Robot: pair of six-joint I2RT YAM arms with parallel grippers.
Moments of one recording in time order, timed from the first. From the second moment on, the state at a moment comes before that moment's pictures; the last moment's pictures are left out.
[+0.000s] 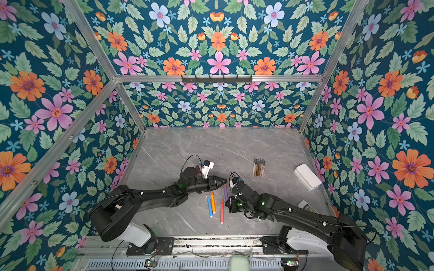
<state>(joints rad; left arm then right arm) -0.78 1.54 0.58 0.66 0.51 -1.01 0.97 1.08 0.62 -0.38 -0.10 0.81</state>
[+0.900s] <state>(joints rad) -0.79 1.56 0.59 0.67 0.53 -1.02 0.97 1.09 0.62 -0.36 -0.11 0.81</state>
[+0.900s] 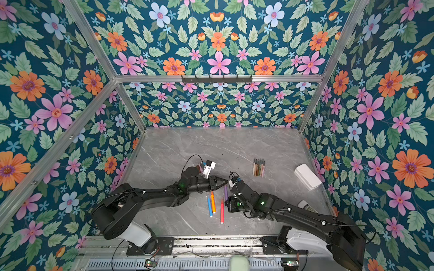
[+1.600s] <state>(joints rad) -0.79 1.57 0.60 0.67 0.54 -1.02 0.97 1.09 0.63 -0.37 -0.11 0.80</state>
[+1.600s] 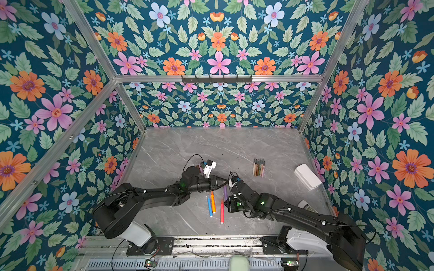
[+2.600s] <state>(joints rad) -0.79 1.54 0.61 0.64 0.54 -1.00 0.90 1.21 0.68 -0.28 -0.16 0.76</state>
